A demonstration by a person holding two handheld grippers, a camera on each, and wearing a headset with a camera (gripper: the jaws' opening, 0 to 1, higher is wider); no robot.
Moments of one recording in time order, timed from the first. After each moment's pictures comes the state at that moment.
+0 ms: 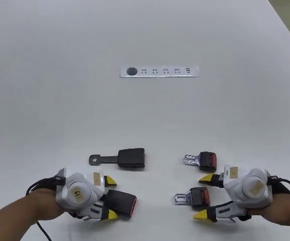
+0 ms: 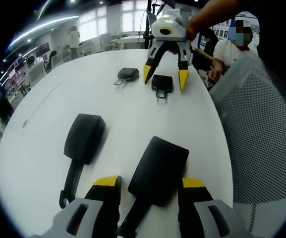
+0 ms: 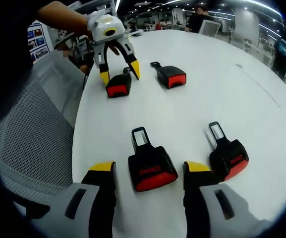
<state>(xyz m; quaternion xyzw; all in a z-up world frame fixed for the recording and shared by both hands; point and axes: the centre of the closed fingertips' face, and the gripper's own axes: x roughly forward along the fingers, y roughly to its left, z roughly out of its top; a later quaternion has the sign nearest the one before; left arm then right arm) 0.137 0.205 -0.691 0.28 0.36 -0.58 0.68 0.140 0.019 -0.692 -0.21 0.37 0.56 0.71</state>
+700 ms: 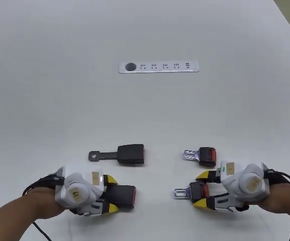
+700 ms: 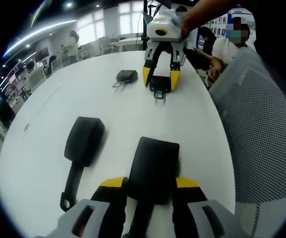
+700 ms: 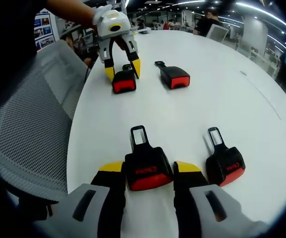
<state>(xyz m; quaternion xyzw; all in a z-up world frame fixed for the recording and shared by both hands) 0.136 0.205 -0.690 0.28 0.34 -0.58 0.69 0.139 0.023 -0.686 -0.24 0.36 0.57 0.70</state>
